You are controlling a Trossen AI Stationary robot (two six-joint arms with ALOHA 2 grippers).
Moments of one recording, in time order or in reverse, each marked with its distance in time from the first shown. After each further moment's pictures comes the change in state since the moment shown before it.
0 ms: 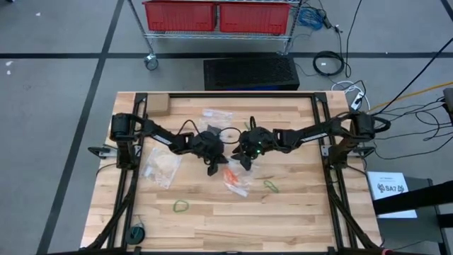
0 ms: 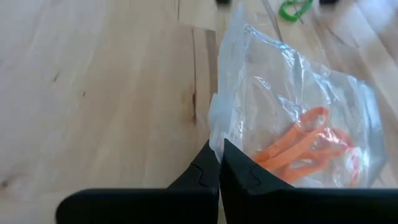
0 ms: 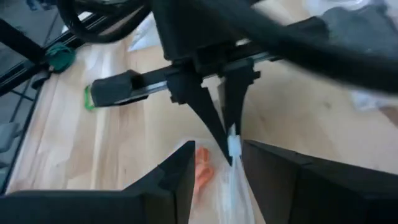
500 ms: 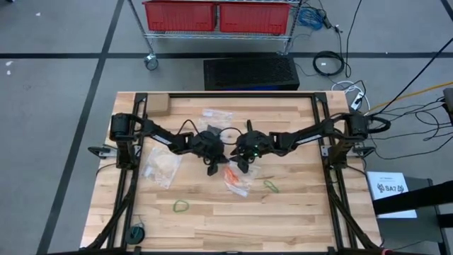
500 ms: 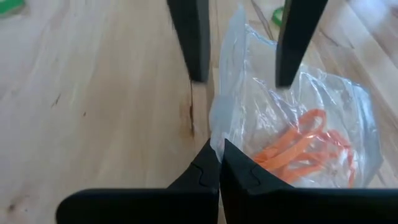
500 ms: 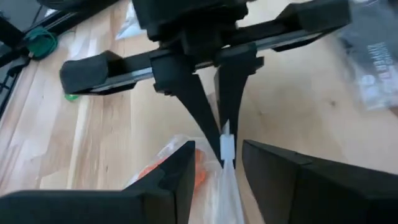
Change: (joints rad) left arm 0.000 -0.002 0.003 0.022 0.000 0.053; right arm 0.016 0.072 0.020 0.029 0.051 -0.037
